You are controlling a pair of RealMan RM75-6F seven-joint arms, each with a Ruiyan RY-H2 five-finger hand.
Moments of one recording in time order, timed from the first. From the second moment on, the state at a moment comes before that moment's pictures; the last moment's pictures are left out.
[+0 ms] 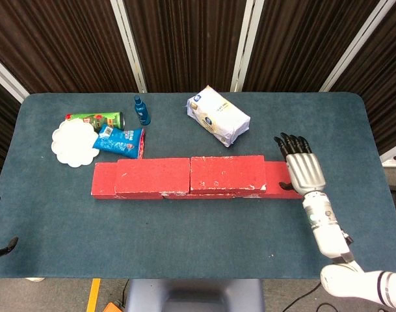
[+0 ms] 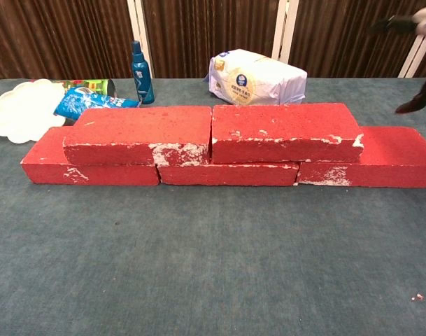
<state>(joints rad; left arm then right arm) -0.05 -1.05 -0.08 -1.75 1.26 1.47 0.22 0.64 -1.19 0.15 -1.82 -0.95 1.25 -0.39</state>
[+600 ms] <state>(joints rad) -0.06 -1.07 -0.08 -1.70 1.32 1.47 0.20 0.19 -1.25 -0.08 -1.54 -1.53 1.62 0.02</state>
